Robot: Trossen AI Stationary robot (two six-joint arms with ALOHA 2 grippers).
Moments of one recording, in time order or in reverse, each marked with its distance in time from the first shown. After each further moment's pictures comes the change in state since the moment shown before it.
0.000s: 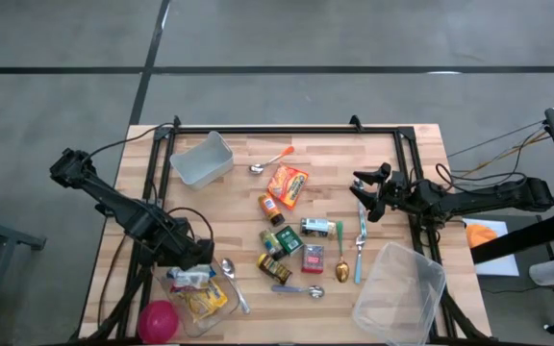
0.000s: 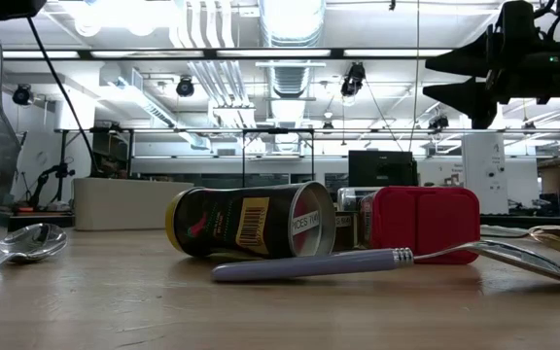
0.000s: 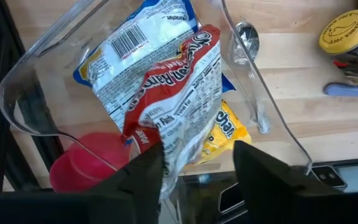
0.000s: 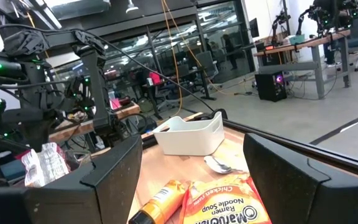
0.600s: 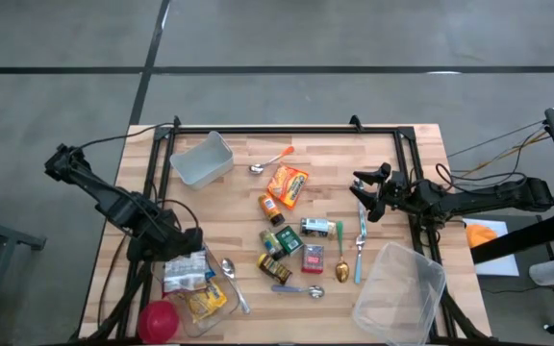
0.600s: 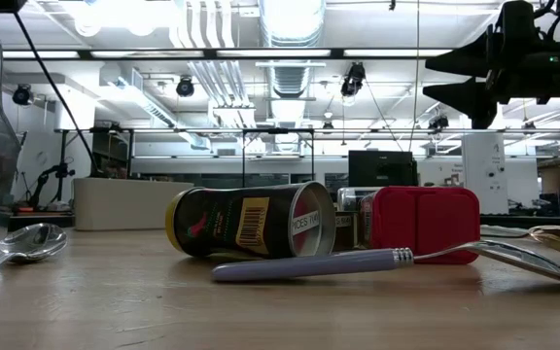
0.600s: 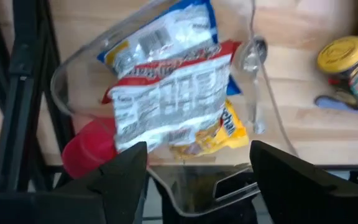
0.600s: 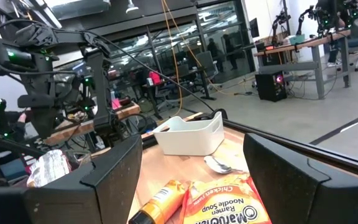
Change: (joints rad) left arm 0.002 -0.129 -0.012 -0.084 0.000 -0.124; right arm 0.000 0.000 0.000 0.000 0.000 0.000
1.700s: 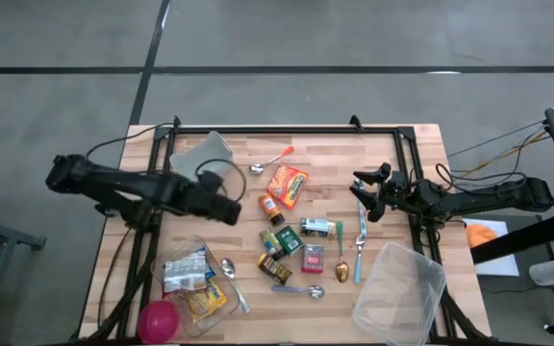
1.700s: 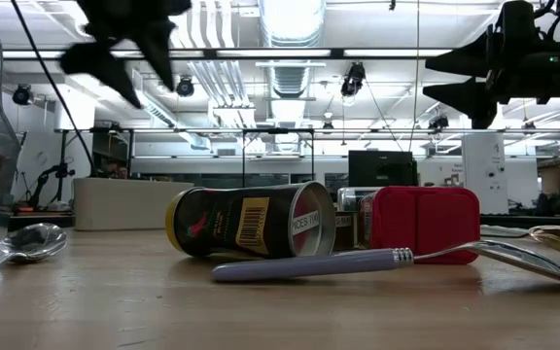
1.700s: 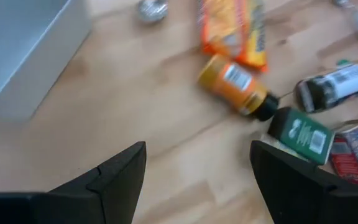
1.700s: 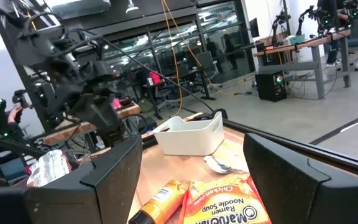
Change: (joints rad) left arm 0.405 0.142 -0.029 0.282 -0.556 1.089; right arm 0.000 0.000 0.000 0.000 0.000 0.000
